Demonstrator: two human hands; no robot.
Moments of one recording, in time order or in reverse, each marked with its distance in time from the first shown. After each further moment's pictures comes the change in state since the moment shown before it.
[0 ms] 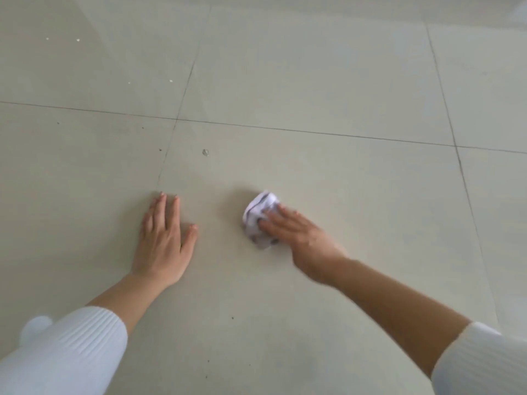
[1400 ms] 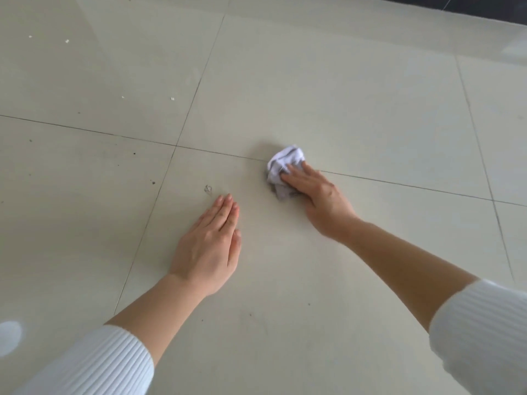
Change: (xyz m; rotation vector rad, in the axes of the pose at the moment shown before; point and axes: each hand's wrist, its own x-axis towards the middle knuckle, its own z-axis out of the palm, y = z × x) left_hand 0.086 0.065 -0.002 -0.036 0.081 0.323; right_hand 0.138 0.085 -0.045 0.105 0.131 0.185
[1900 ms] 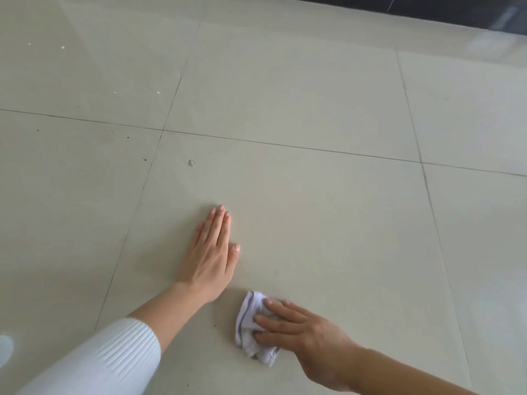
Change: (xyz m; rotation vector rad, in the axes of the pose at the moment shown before) left_hand -0.086 0.057 0.007 0.005 -0.132 -0.022; right_hand -0.279 -0.064 0.033 -0.024 -0.393 -0.408
